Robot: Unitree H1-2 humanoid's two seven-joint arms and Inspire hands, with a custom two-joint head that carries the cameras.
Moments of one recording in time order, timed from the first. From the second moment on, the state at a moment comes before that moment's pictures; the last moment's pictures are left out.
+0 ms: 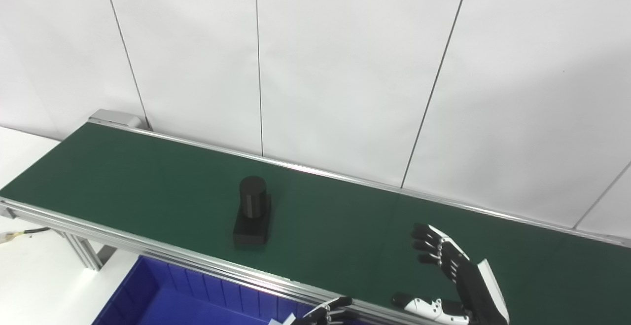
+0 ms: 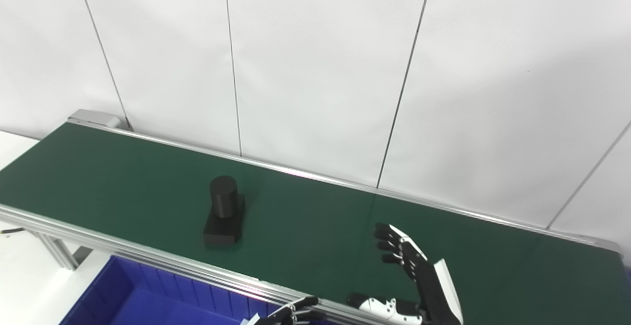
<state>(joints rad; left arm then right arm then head) 0.06 -0.03 -0.19 0.47 -0.05 -0.43 -0.32 -0.08 -0.12 0.16 -0.11 -0.19 -0.08 0.15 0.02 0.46</state>
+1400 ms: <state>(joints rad) 0.08 -0.02 -0.20 0.42 -0.05 -0.43 -0.31 -0.50 -0.03 0.25 0.57 -0.30 -0.17 0.07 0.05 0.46</state>
